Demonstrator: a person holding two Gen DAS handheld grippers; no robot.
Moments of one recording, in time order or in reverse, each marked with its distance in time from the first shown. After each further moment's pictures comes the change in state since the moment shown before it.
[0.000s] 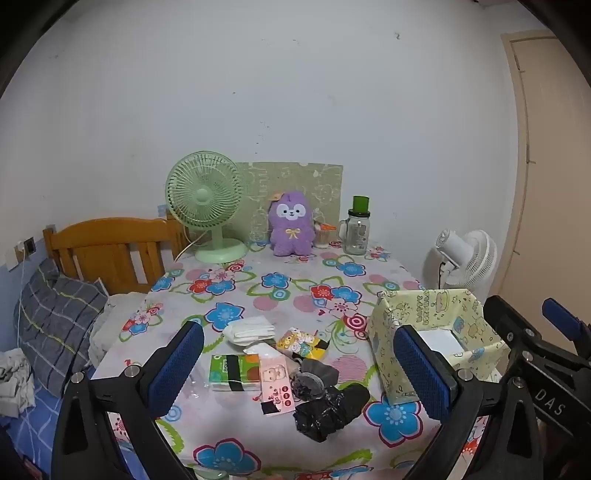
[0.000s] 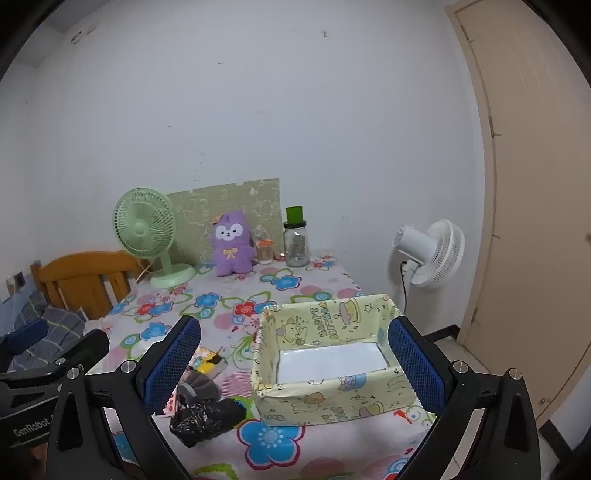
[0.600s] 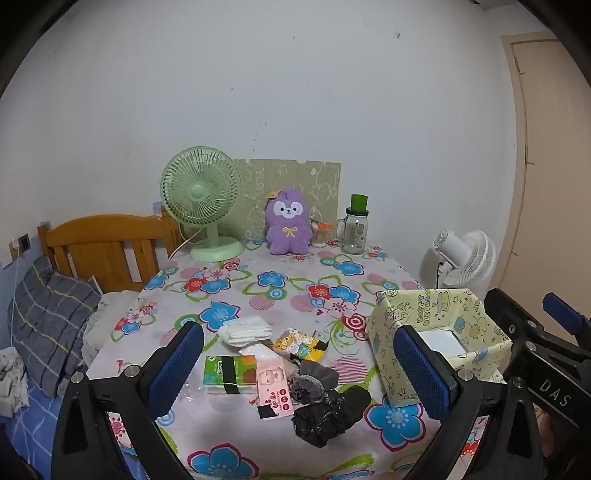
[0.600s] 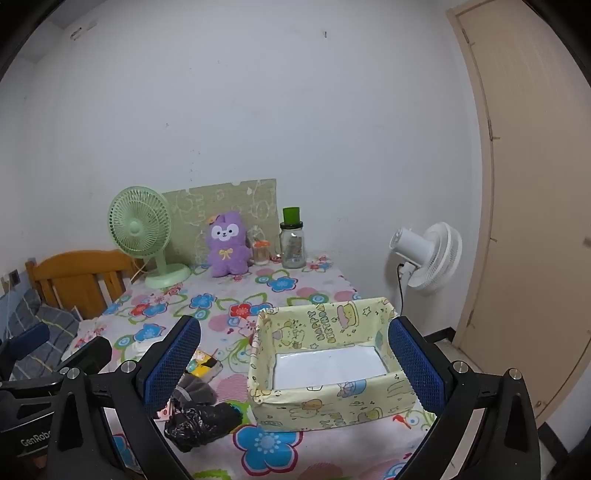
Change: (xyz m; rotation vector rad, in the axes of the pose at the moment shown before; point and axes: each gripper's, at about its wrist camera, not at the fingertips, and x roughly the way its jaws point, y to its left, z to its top) left arm 0.010 -0.004 -0.007 -0.006 -0.015 -0.010; right arm 0.007 0.007 -0.003 -0.027 0.012 -0.019
